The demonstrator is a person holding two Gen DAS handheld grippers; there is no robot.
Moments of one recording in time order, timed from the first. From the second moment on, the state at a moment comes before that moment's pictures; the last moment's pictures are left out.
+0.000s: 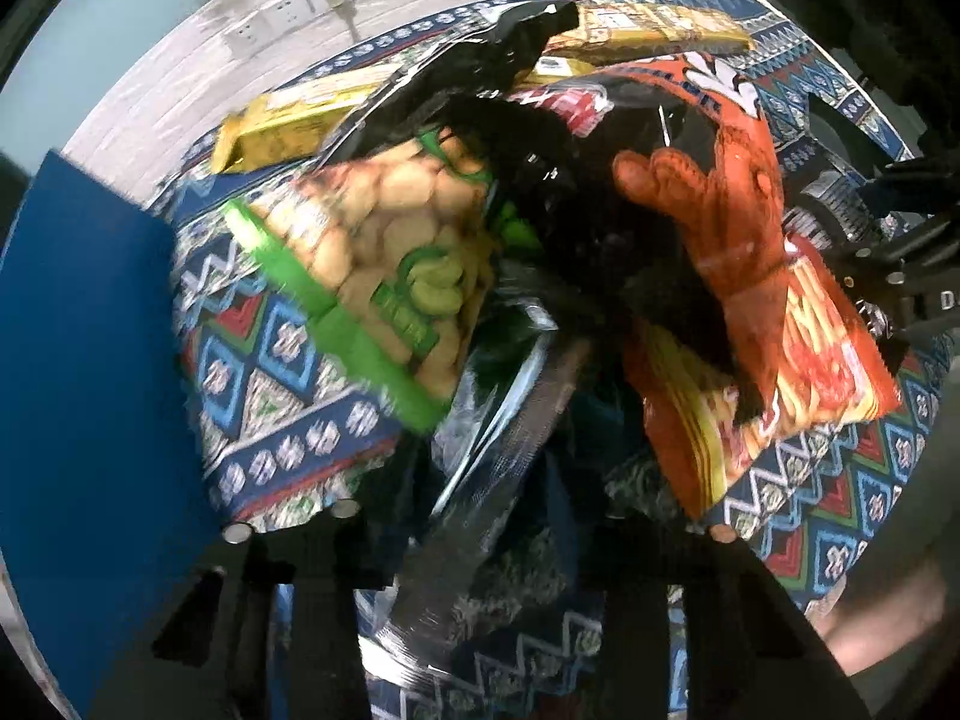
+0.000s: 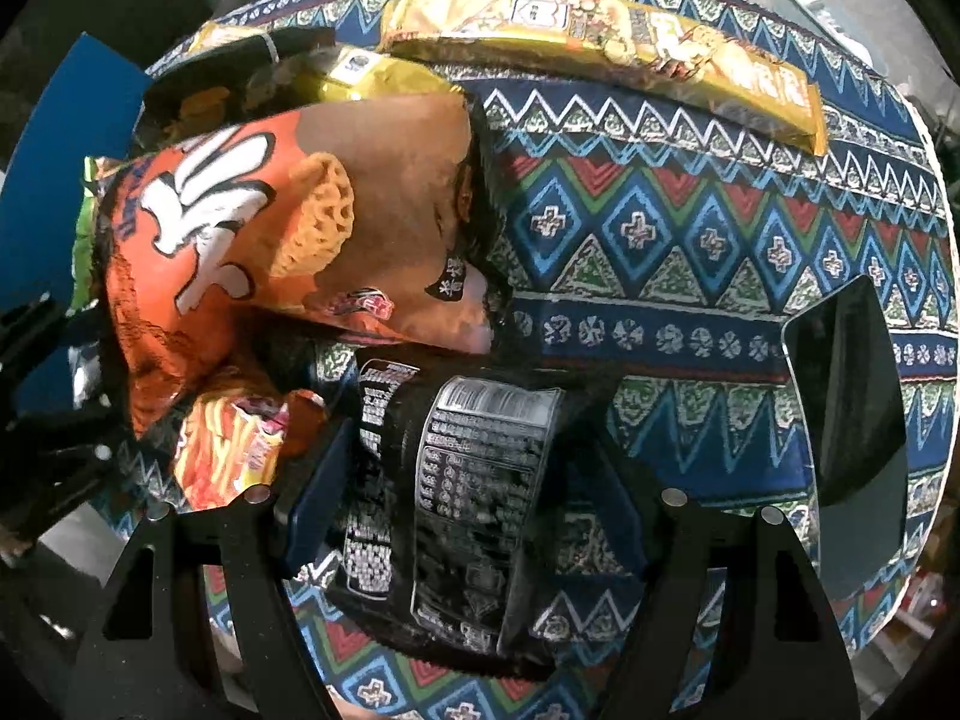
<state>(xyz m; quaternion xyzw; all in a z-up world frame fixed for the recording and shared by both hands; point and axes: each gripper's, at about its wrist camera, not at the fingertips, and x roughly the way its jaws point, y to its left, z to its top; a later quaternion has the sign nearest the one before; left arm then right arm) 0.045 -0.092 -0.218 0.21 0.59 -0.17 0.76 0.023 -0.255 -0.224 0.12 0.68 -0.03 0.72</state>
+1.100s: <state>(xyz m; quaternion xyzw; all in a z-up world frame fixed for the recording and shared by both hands) 0.029 -0.080 -0.214 0.15 0.60 -0.12 0.78 -0.012 -0.257 -0.217 0.08 0.69 -0.03 0.72</state>
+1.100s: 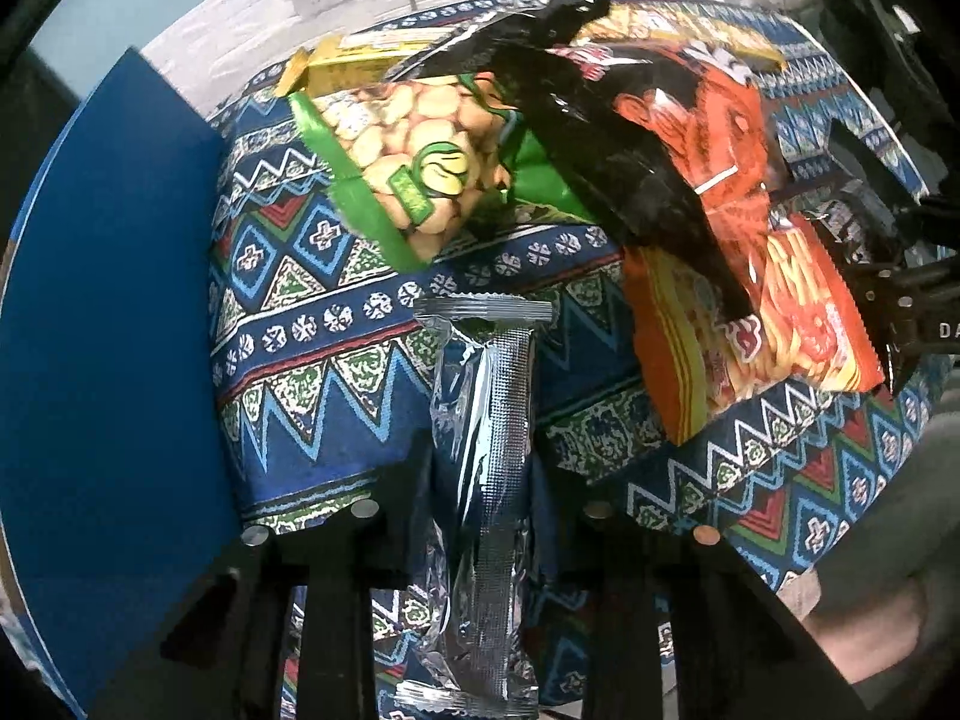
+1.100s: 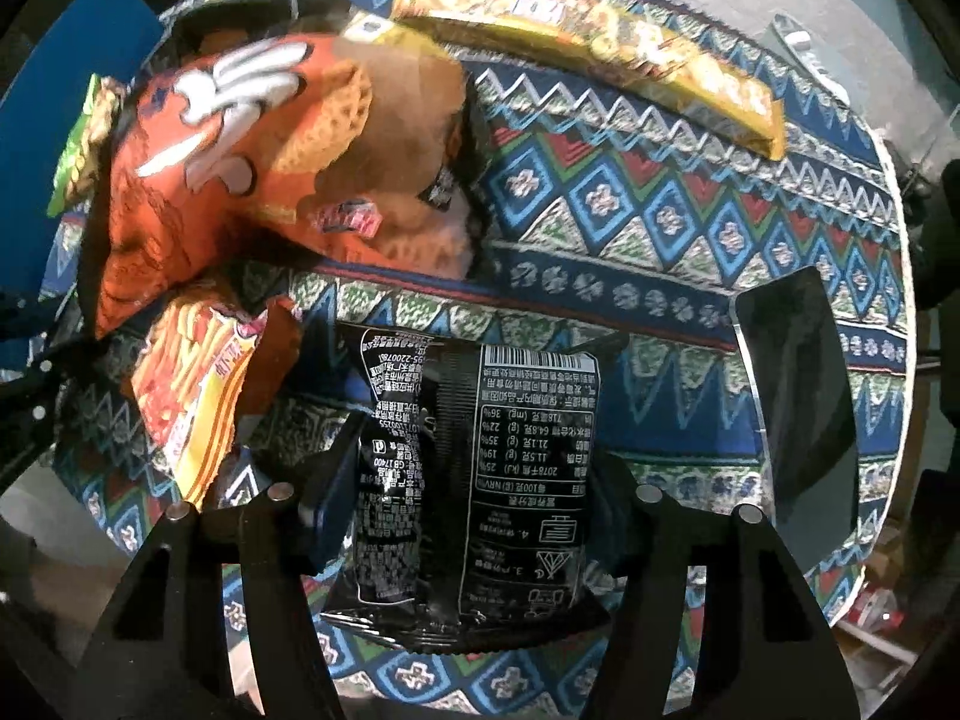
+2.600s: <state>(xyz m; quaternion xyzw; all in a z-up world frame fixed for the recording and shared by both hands) 0.024 -0.024 -0.060 0.12 0.46 -0.08 0.88 0.048 -0.196 -0.043 0.05 0.54 0.02 0.84</state>
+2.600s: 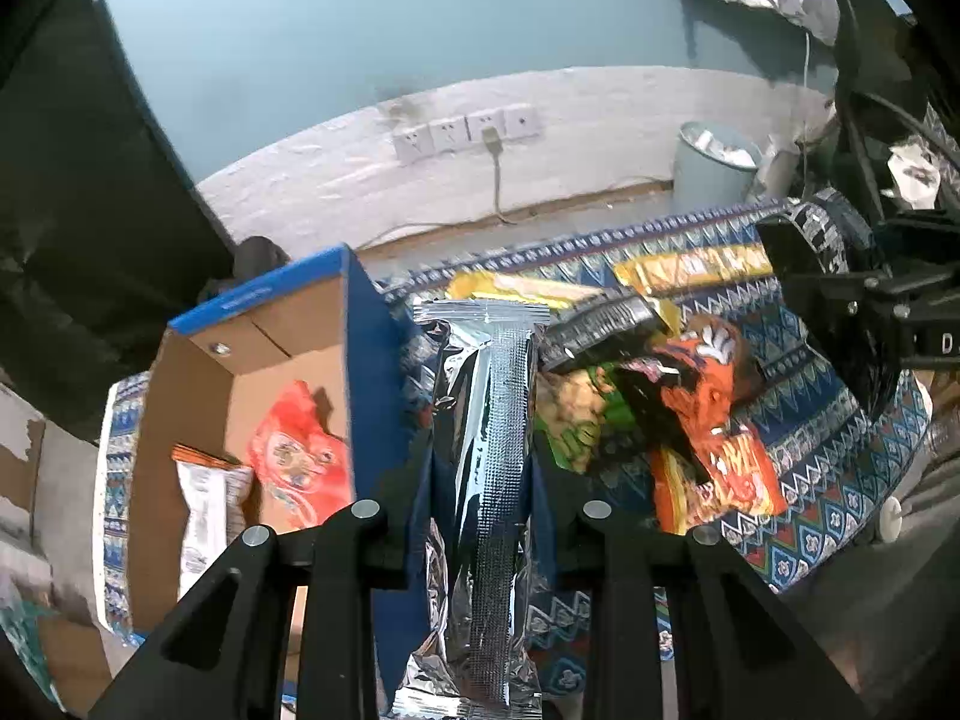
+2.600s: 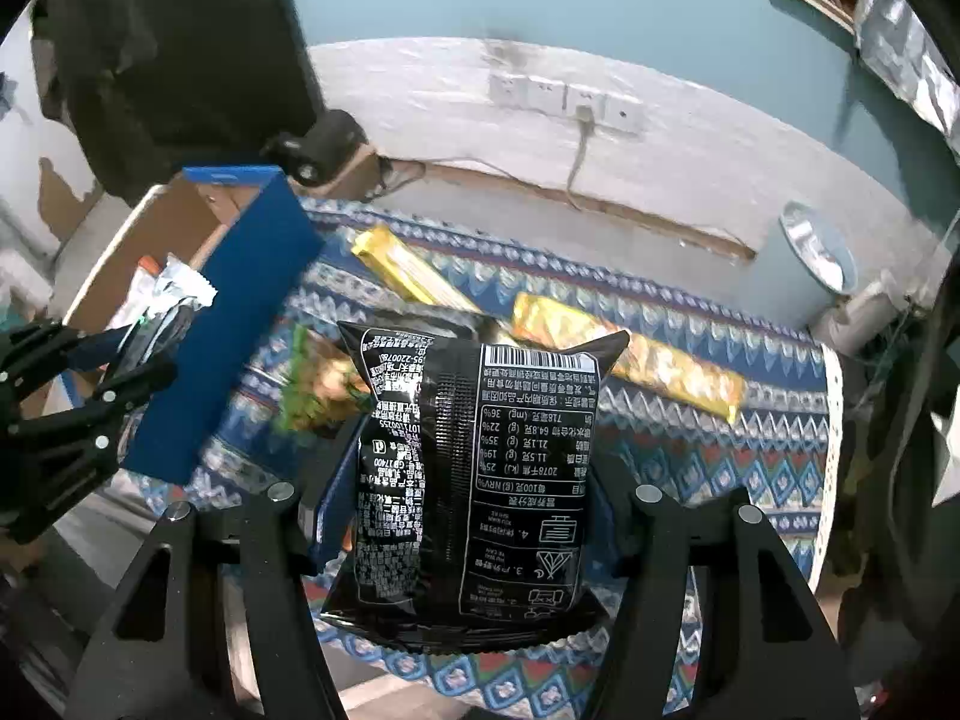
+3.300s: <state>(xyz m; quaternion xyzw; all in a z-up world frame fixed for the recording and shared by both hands) 0.030 0.062 -0.036 0.09 0.44 -0.01 0.89 0.104 -0.100 -0.014 0.02 0.52 0.10 0.85</state>
